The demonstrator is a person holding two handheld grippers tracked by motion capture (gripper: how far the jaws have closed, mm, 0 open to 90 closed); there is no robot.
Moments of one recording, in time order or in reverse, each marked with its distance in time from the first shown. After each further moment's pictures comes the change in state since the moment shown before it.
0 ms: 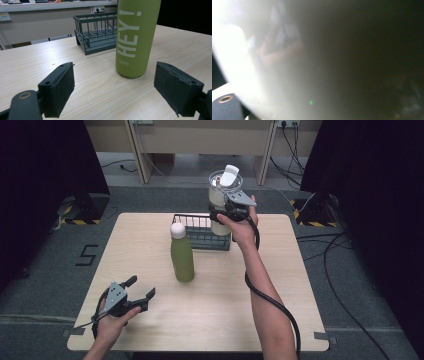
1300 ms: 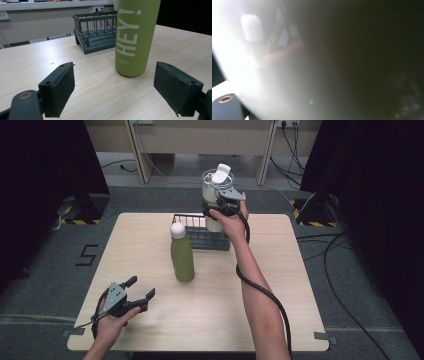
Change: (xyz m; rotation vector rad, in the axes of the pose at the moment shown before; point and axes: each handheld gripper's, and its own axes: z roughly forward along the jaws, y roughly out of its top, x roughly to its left) left arm 0.001 -0.002 0.000 0.000 -0.009 -0.008; right arm 0.003 -0.007 0.043 0.041 -0.013 0.011
